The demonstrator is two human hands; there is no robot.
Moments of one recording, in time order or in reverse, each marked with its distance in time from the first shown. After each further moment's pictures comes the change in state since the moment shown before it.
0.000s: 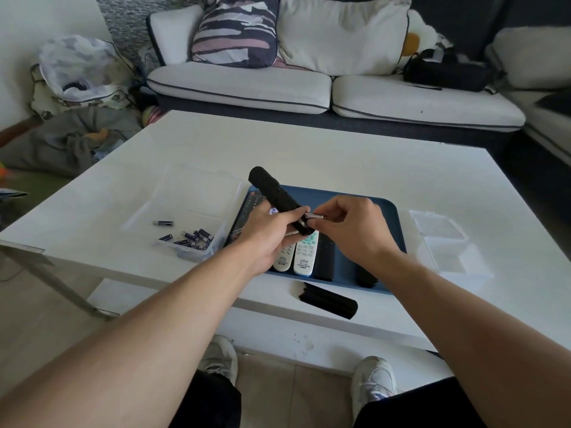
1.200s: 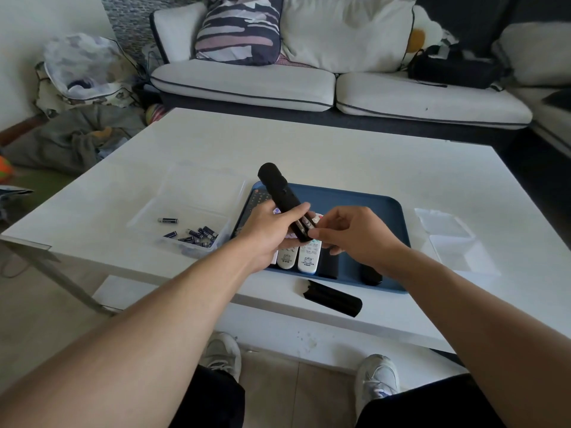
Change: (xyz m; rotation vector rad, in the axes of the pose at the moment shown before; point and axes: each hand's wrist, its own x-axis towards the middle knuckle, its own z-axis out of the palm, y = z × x) left_hand -0.002 0.000 -0.008 0.160 -0.016 0.009; right_hand -0.001 0.007 -0.001 0.164 -0.296 0.150
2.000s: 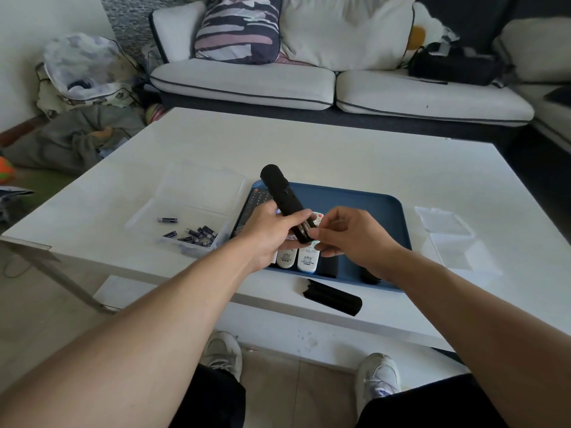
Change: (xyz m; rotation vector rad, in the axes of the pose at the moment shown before) left_hand 0.004 -0.004 0.002 0.089 0.015 -0.003; right_hand -0.003 0.002 0.007 0.207 -0.032 0.046
